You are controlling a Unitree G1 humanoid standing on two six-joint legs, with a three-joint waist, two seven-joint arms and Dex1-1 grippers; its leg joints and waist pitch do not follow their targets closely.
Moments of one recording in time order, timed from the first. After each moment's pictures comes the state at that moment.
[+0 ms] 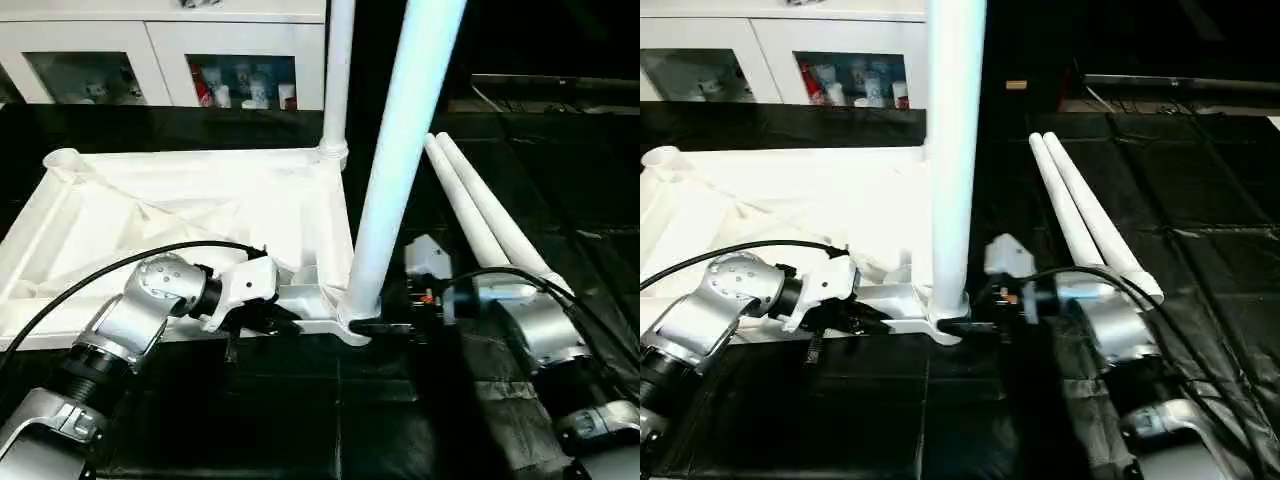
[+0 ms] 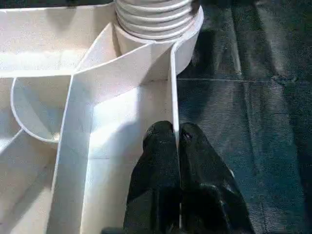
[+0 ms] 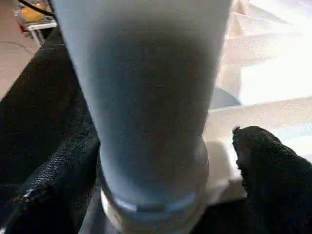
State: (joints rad) left arm -0.52 0.56 -0.38 0.34 -0.03 0.07 -1.32; right arm -0.52 -0.37 0.23 0.50 0.19 0.04 1.29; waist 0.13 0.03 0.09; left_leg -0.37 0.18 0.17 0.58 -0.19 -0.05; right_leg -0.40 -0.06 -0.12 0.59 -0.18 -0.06
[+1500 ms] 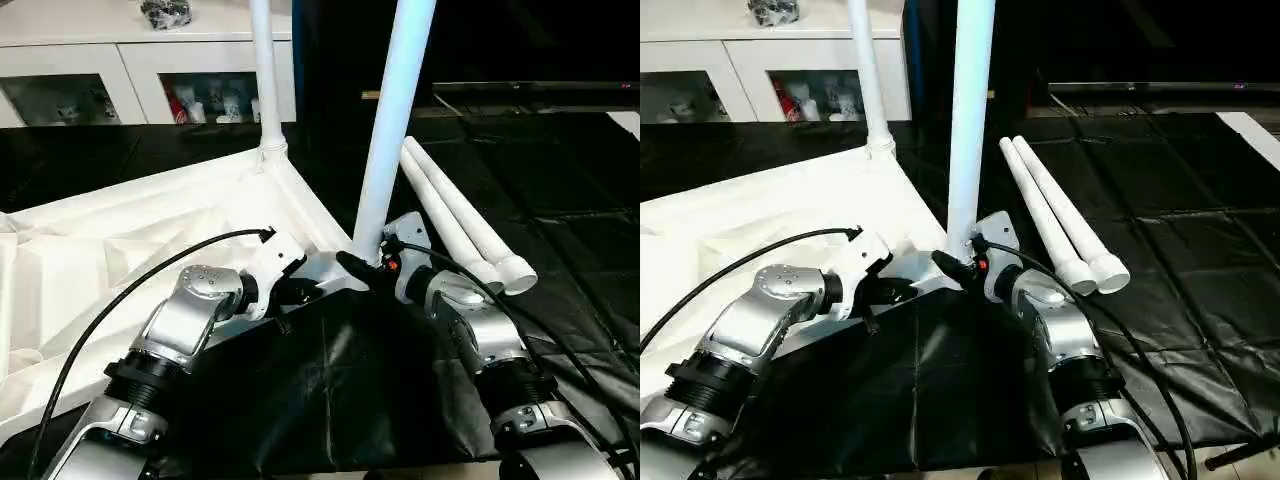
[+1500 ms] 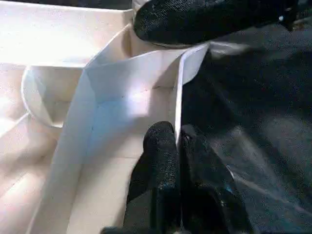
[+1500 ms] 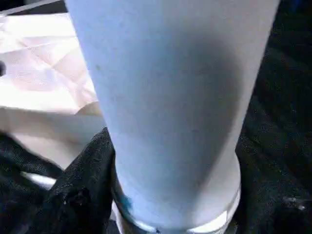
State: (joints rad) left arm -0.51 0.28 -0.23 0.33 0.00 0.48 -0.85; right arm -0.56 -0.08 0.05 0.64 0.12 0.15 0.56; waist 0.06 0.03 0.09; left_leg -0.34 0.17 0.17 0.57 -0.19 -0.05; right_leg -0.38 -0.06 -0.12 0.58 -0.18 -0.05
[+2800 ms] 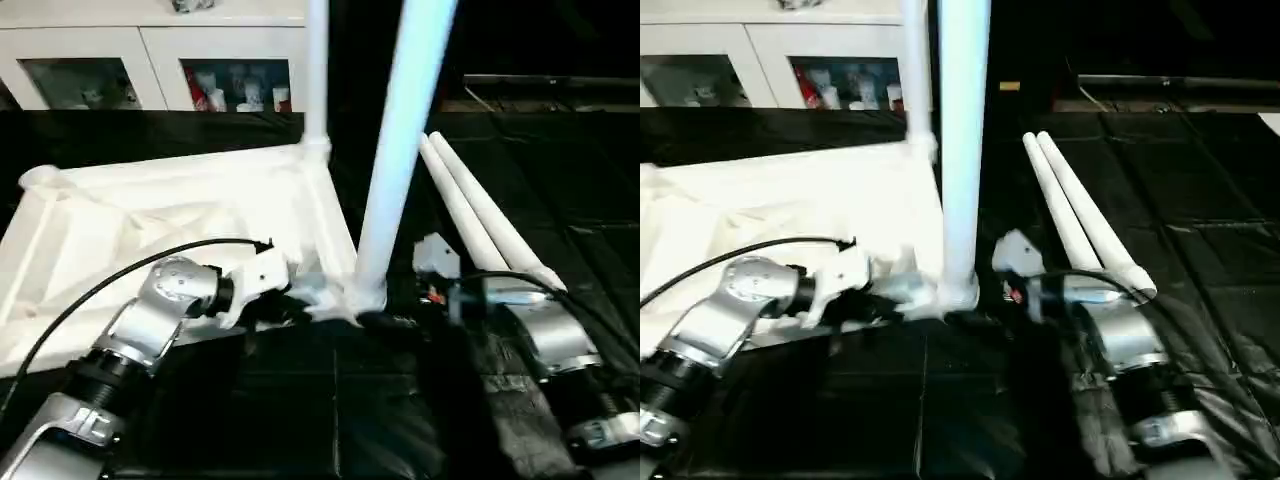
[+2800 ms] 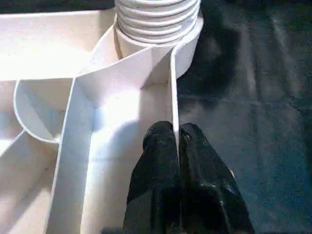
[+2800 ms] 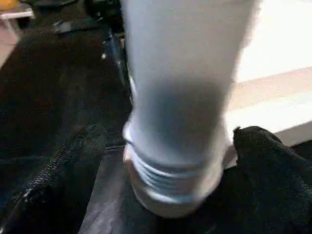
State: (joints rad) left arm -0.50 0.52 -0.35 0.34 -0.02 0.12 -1.27; right arm -0.46 -0.44 0.20 0.41 0.18 0.05 1.28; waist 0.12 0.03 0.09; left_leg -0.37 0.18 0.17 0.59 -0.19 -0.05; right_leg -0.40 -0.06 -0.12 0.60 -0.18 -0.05
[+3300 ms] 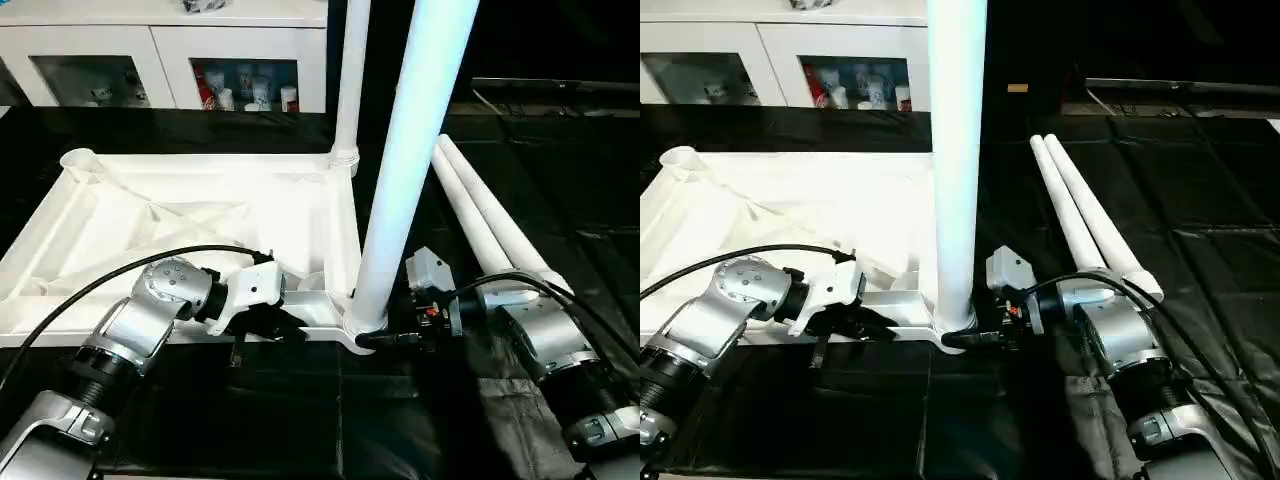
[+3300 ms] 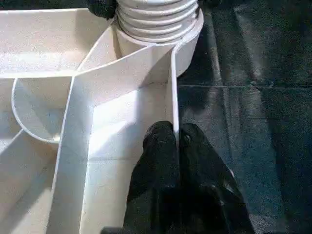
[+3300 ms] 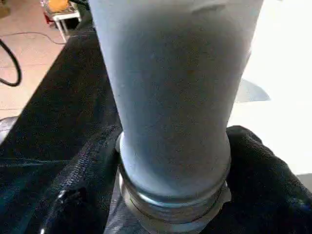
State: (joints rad) left arm -0.51 0.54 -0.38 0.35 -0.03 0.06 -1.35; right arm -0.48 -0.42 0.25 0.44 0.19 0.07 1.38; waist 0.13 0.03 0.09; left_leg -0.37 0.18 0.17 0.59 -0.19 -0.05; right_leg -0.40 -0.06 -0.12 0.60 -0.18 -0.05
